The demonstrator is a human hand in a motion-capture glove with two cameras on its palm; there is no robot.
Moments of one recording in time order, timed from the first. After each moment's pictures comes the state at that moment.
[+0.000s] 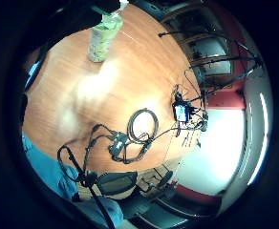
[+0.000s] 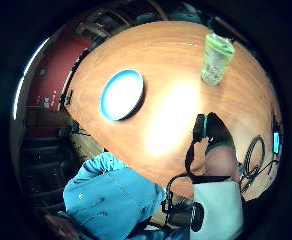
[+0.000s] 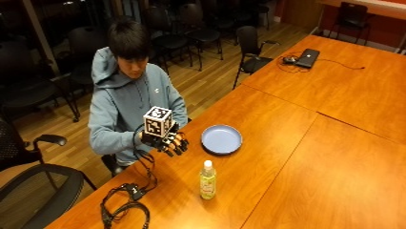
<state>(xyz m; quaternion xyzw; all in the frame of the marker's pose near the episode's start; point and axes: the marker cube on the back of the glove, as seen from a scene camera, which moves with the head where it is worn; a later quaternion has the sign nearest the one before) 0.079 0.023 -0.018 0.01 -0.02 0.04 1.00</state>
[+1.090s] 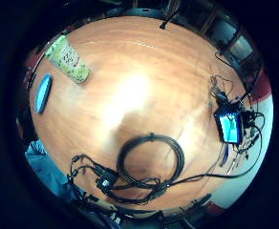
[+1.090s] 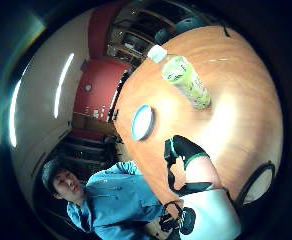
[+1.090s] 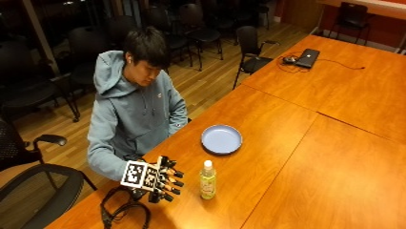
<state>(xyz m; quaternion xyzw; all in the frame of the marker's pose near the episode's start) 0.213 -0.004 0.074 0.14 -0.30 0.03 0.94</state>
